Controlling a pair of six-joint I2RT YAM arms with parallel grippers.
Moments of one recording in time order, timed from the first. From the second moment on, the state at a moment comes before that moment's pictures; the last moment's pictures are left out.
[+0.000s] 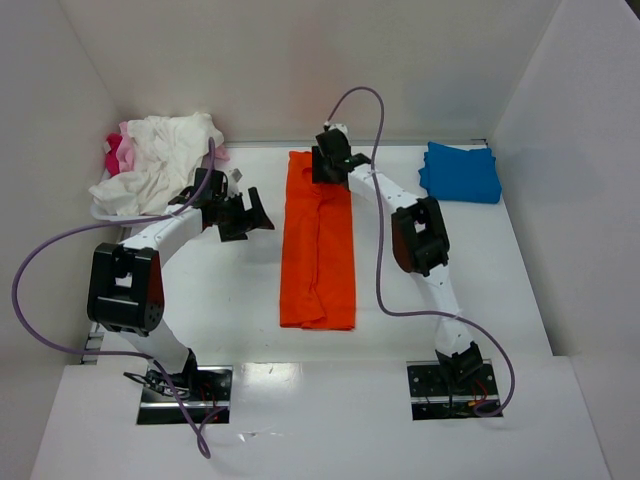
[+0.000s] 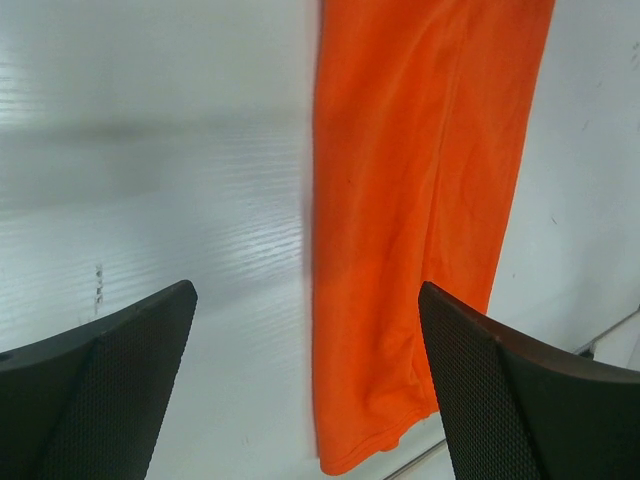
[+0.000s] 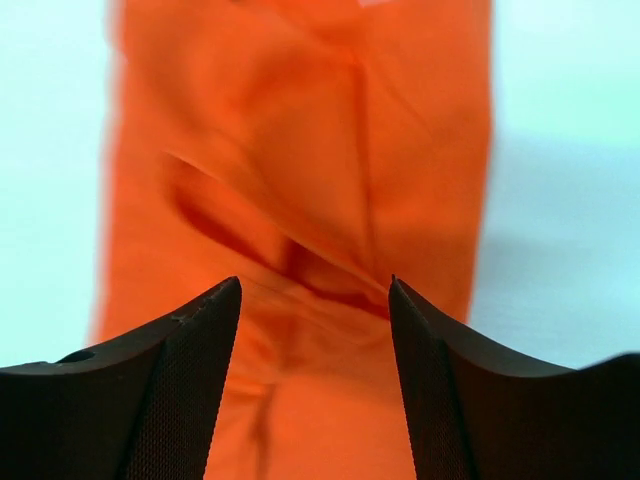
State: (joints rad) left arm -0.12 1.66 1.13 -0.40 0.41 -0.44; right arm 0.49 2.41 2.12 -0.41 0.25 0.34
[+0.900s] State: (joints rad) left arm -0.12 1.66 1.12 -0.39 0.46 -0.39; right arm 0.56 2.71 2.65 -0.62 0.13 0.22
